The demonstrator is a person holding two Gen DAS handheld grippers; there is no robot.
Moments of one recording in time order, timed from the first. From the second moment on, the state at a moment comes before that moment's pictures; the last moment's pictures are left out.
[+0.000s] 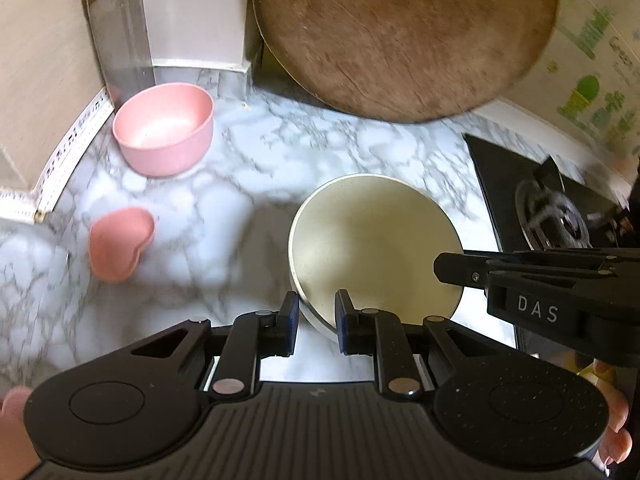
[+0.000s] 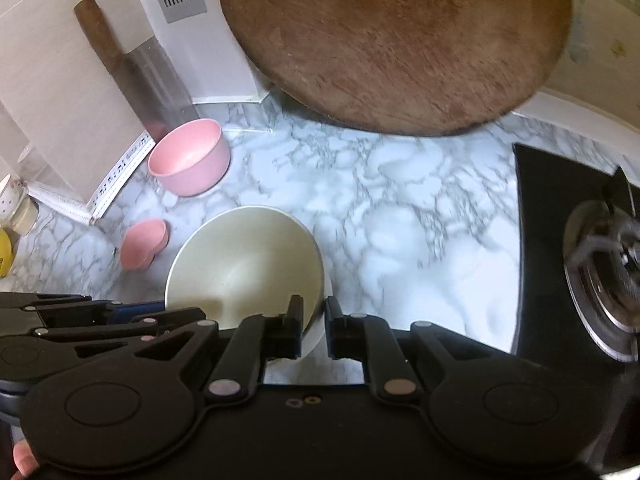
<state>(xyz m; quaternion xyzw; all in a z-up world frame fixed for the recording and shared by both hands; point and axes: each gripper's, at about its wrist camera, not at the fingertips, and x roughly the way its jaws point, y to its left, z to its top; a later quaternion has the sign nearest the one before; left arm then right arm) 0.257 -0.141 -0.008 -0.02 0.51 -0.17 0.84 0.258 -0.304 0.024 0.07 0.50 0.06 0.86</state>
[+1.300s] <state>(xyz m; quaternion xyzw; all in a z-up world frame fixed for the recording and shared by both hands) 0.175 -0.118 -0.041 0.01 0.56 -0.18 0.81 0.178 -0.280 -0.017 0.09 0.55 0.06 0.83</state>
